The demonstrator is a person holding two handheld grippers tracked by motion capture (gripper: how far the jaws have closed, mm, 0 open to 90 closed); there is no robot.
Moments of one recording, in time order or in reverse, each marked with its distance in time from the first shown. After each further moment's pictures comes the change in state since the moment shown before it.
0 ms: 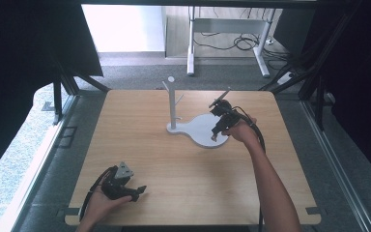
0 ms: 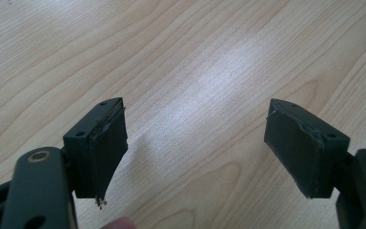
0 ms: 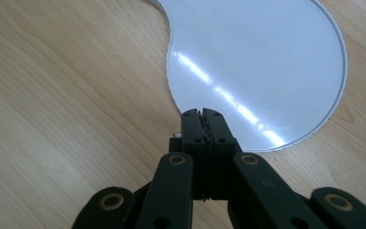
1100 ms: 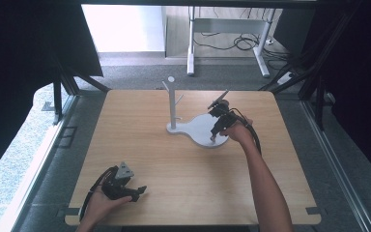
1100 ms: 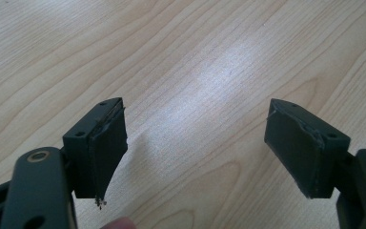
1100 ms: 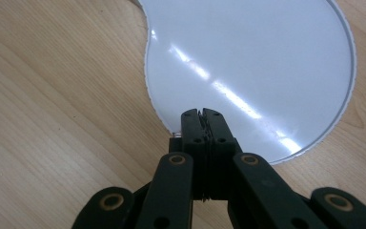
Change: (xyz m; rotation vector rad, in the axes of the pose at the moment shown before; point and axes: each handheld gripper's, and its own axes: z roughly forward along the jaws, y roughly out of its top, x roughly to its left) left arm -0.001 0.000 0.001 0.003 -0.003 -0.001; right arm -0.013 0.005 0.029 0.025 -0.010 0.034
